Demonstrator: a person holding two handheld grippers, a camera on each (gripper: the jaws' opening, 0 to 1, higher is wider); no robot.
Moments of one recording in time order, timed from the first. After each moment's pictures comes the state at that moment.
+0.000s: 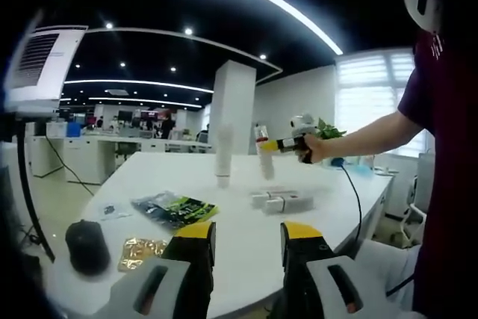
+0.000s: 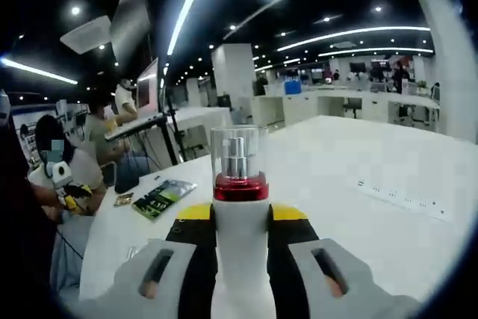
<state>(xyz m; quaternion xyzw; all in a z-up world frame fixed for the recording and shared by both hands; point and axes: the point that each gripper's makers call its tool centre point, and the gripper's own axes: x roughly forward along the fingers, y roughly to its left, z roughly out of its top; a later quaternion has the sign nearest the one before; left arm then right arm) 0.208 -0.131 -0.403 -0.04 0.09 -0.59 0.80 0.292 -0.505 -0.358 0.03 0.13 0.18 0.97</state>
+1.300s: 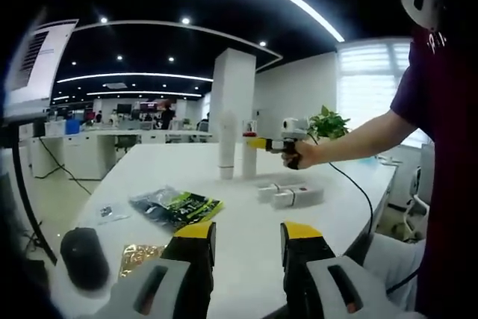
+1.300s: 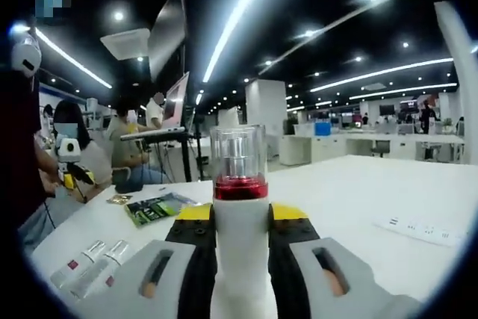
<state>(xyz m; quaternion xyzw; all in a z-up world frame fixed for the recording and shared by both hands) 0.226 -0.148 -0.413 -0.01 0.12 -0.58 0.80 0.340 -0.473 -0.372 -0.01 0.00 0.26 0.97</state>
